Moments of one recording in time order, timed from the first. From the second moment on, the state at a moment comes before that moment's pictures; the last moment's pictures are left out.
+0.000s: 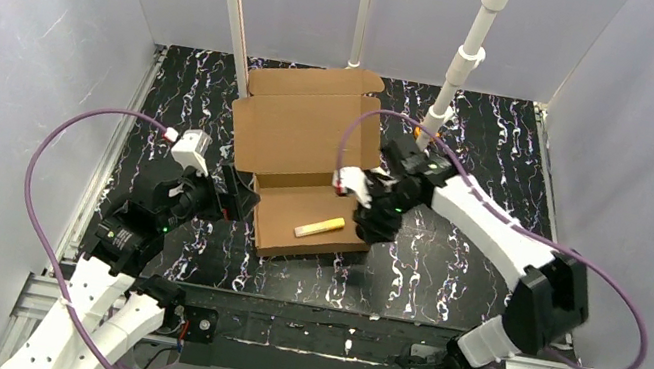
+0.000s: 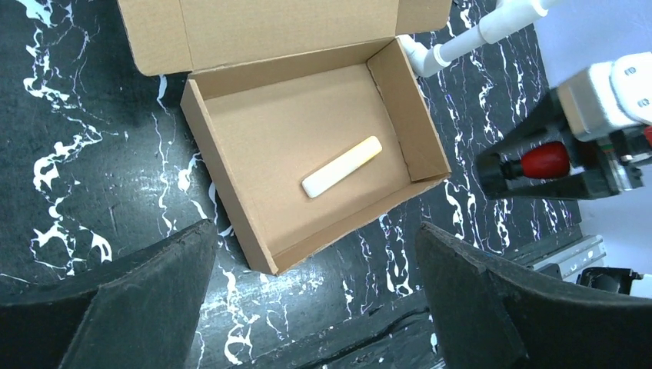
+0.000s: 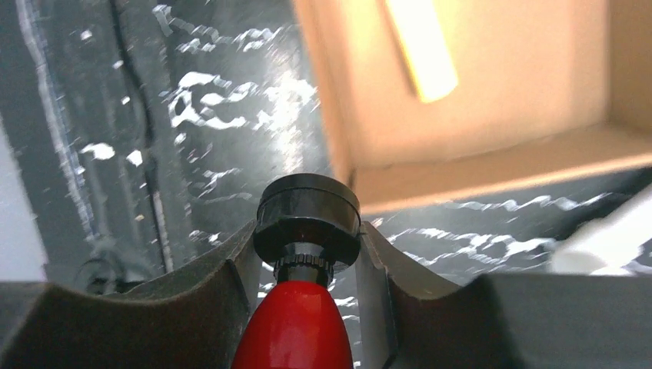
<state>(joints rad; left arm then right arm) -0.34 0.57 0.76 -0.64 0.14 -0.48 0.63 1.48 1.22 -1.02 -0.55 -0.84</state>
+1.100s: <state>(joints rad) -0.34 0.33 0.69 -0.71 -0.07 -0.54 0.92 2.12 1.65 -0.46 -0.46 -0.42</state>
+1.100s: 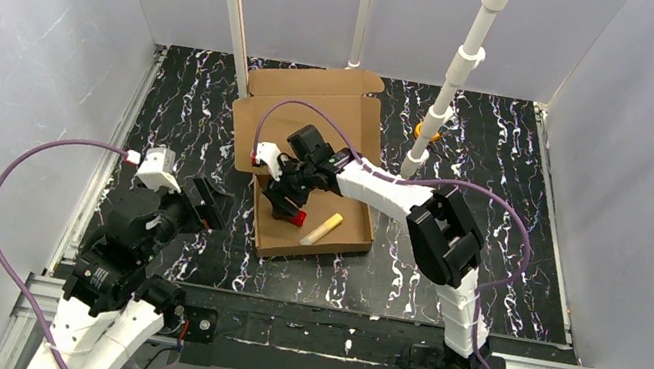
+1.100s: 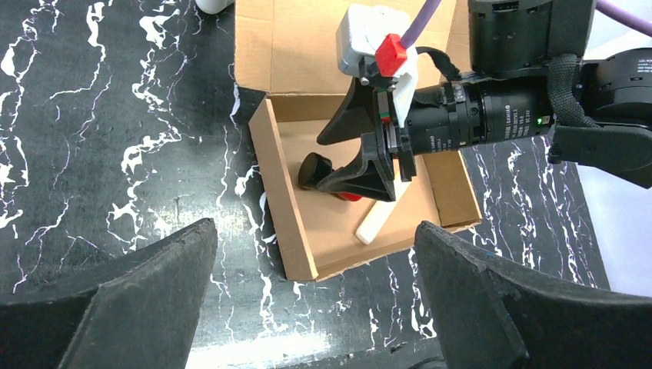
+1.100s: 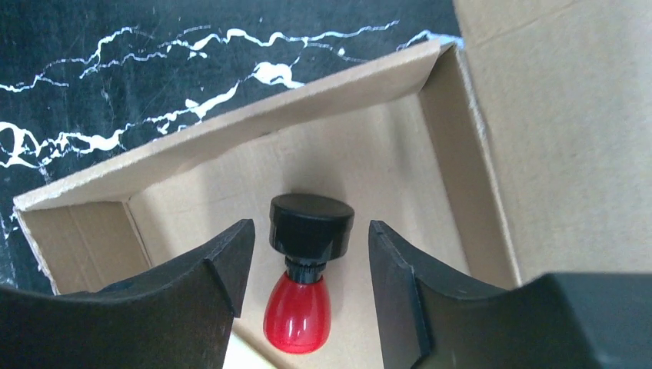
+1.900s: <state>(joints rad) -0.31 0.72 0.74 -0.51 -0.05 -0.49 0.87 1.54 1.29 -0.96 -0.69 -1.03</state>
